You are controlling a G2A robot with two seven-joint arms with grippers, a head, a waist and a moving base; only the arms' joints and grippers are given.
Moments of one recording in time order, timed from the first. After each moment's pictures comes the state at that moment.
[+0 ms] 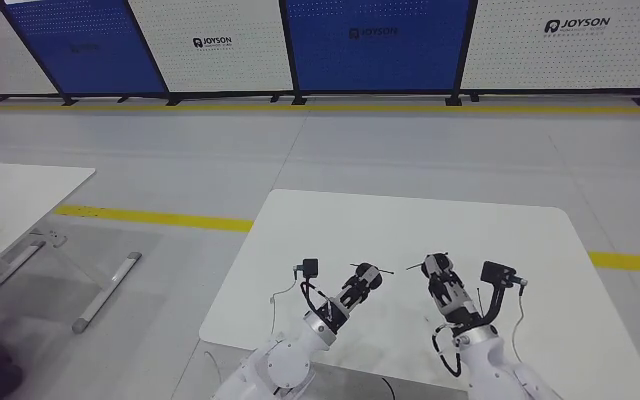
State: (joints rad) left arm 1.57 -1.25 -1.05 -1.69 0.12 -0.30 0.03; right arm -1.50 -1.08 1.00 -1.90 -0.41 0.11 -0.10
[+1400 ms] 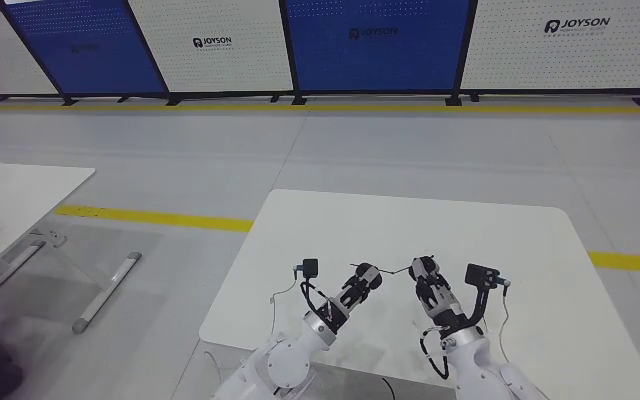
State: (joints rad) left arm 1.57 -1.25 -1.05 -1.69 0.12 -0.30 0.03; right arm -1.50 -1.13 0.98 -1.87 -0.48 0.10 -0.08
